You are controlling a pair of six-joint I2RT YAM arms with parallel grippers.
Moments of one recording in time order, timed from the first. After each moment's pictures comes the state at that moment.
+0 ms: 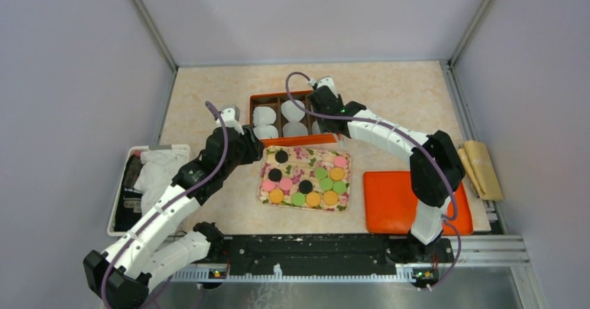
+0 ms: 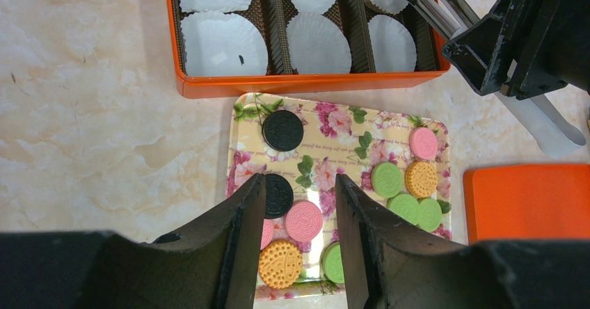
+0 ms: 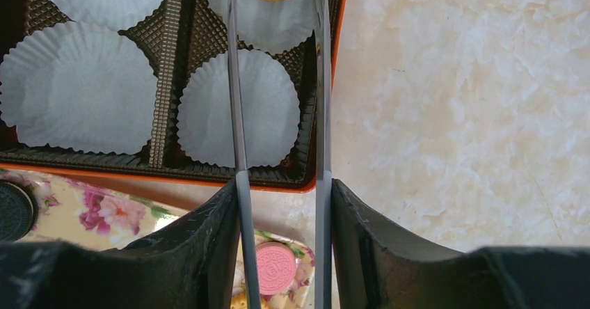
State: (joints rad) left arm -0.57 0.86 0.79 -0.43 -0.23 -0.58; right arm 0.73 1.81 1.45 -0.52 0.50 0.23
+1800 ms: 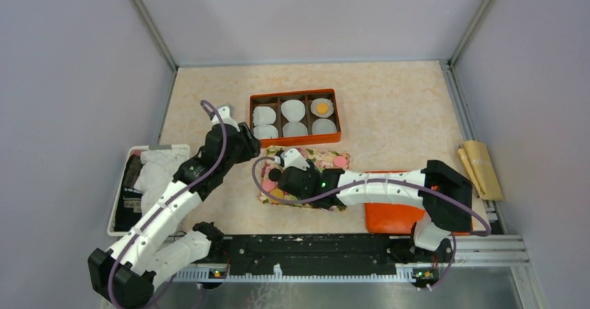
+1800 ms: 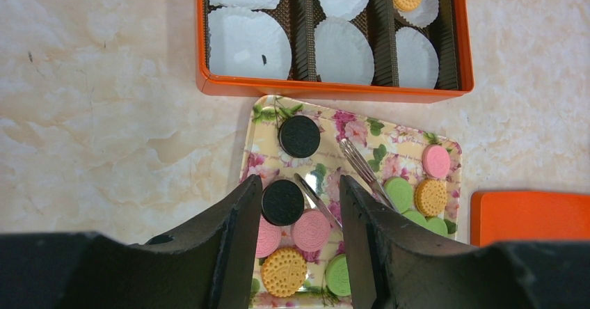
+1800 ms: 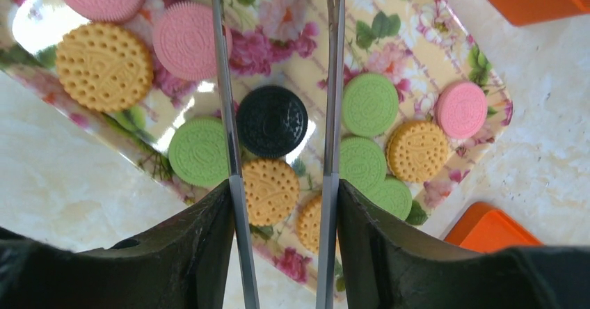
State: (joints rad) left arm -0.50 0.89 0.79 -0.44 -0.22 -0.63; right arm 1.28 1.63 1.10 -0.54 0.55 0.40
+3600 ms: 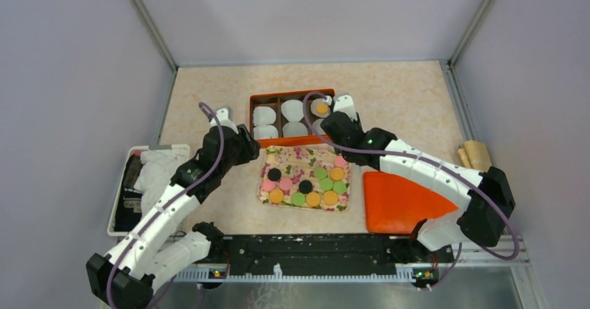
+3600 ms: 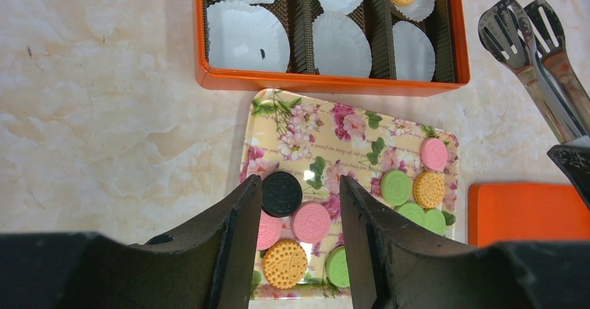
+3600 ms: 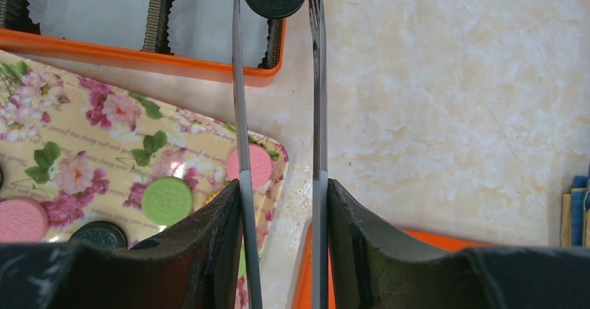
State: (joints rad) left arm -0.50 0.86 0.78 -0.46 -0.20 -0.63; right arm 0.91 1.40 1.17 -0.63 0.67 0.35
